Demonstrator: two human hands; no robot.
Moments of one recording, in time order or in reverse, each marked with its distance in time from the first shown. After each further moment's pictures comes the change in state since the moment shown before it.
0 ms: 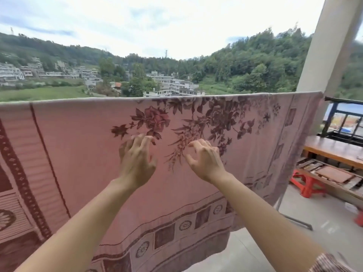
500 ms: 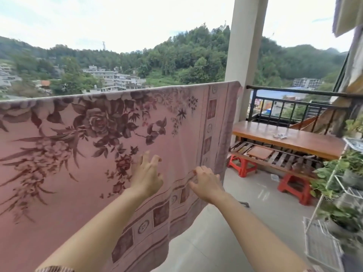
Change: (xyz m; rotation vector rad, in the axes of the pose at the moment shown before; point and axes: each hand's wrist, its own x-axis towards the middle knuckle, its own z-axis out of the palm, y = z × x) left_hand 0.069 0.274 0.261 -0.105 -0.441 0.163; right_hand -0.051 0.343 -0.070 -0.194 -0.225 0.515
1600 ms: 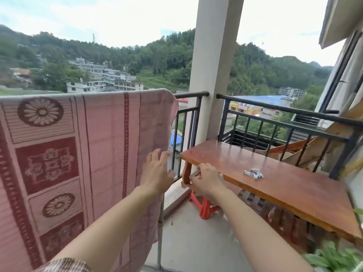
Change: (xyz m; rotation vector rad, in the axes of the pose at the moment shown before) left_hand 0.611 0.438 0.386 -0.156 0.039 0.067; right_hand 0.551 0.593 -0.141 -0.008 0.033 0.141
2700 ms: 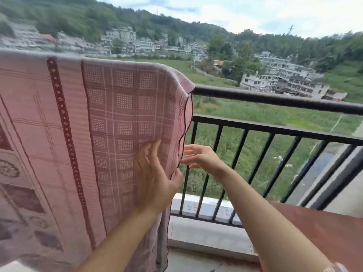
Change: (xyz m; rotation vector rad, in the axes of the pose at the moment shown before) left_hand 0.239 -0.002 0.187 0.339 0.853 -0.641; right_hand 0.442 -0.017 0.093 0.781 -1.033 -0.790
